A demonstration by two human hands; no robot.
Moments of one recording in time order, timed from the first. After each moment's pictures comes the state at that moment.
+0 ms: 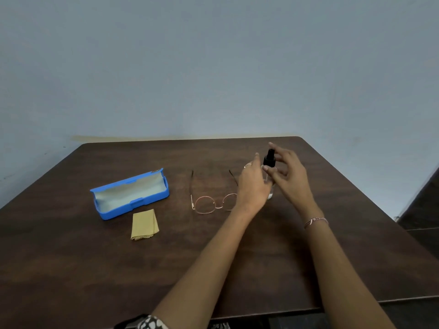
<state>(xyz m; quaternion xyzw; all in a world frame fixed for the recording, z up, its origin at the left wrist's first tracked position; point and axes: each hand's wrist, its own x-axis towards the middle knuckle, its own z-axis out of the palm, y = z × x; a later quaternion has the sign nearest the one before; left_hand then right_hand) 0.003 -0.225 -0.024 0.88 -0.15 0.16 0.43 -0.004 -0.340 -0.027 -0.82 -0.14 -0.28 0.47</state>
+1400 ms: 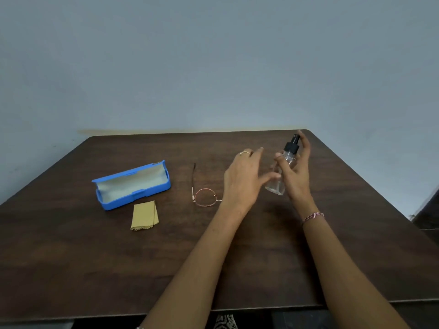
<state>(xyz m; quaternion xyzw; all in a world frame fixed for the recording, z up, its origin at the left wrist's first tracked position) -0.014 -0.202 -0.014 0.92 -0.17 0.24 0.25 0.001 -0.332 -0.041 -0.67 -0.09 -0.29 0.67</state>
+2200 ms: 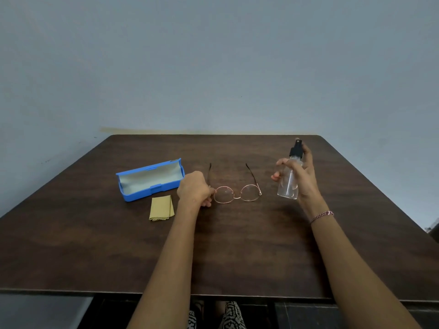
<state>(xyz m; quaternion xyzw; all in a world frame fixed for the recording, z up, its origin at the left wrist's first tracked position) -0.008 -0.089 -0.028 0.94 0.14 -0.02 0.30 -0.003 -0.326 -0.033 -0.57 -0.07 -0.11 0.81</state>
